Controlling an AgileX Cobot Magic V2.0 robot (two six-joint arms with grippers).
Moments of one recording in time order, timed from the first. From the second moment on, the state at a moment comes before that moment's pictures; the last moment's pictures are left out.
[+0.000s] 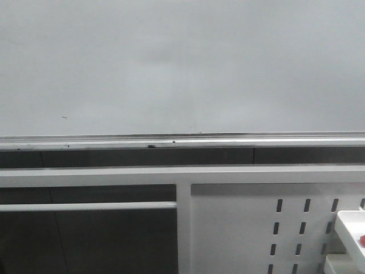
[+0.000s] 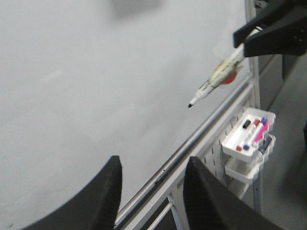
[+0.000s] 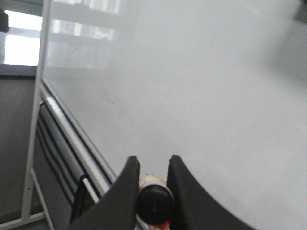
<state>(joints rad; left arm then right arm) -0.99 0.28 -0.71 0.33 0.67 -0.06 0.93 0.75 -0.57 0.68 -0.17 -0.99</state>
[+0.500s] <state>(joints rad) -0.99 -0.01 -0.47 0.40 0.65 -0.27 0.93 0.85 -0.47 0.51 -0.34 -1.11</state>
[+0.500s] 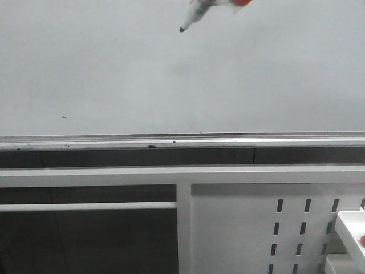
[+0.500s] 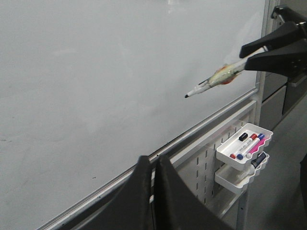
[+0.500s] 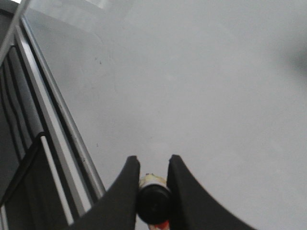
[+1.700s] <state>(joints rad) -0.99 -0.01 -0.46 0.40 0.63 -0.27 0.85 1.13 -0.47 0.49 -0.66 -1.11</state>
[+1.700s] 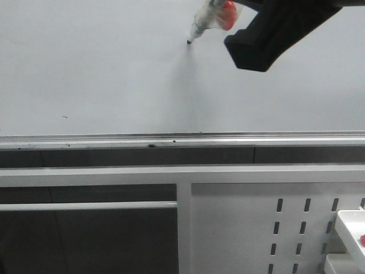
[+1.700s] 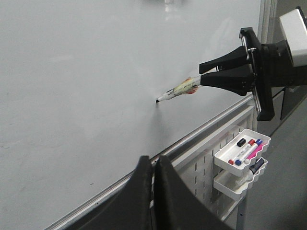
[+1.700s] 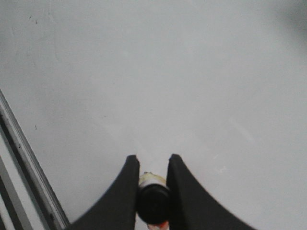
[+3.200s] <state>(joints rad) -0.99 -0.01 -0.46 0.35 0.62 -0.28 1.09 1.07 -0.60 0.70 -0.24 -1.05</state>
